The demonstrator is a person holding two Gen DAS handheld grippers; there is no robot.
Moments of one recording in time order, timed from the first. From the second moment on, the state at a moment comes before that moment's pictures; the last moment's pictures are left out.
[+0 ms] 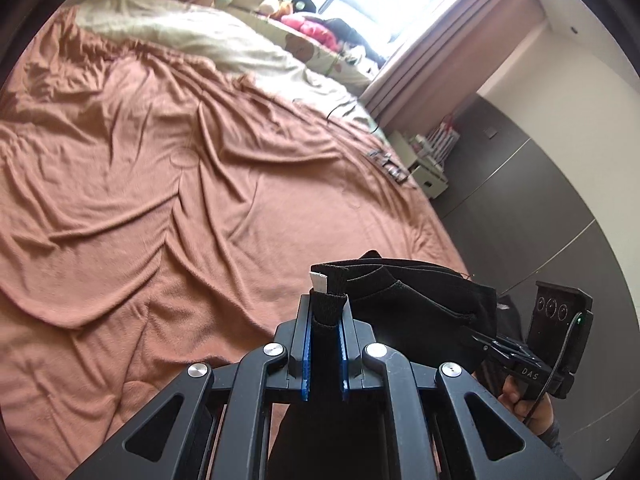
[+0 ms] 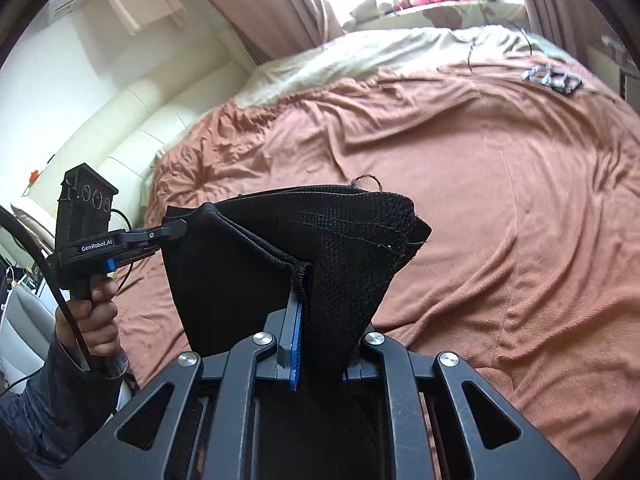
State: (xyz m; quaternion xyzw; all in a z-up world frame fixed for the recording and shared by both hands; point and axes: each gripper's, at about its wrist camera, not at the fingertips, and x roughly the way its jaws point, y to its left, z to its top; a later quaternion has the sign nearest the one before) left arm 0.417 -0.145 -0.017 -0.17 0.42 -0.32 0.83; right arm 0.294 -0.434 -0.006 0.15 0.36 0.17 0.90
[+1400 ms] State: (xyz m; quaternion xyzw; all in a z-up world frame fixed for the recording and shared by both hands) left arm 0.307 0.137 0.096 -0.27 0.26 -0.20 0.91; right arm 0.281 -0.219 0.088 0.05 0.30 0.29 0.91
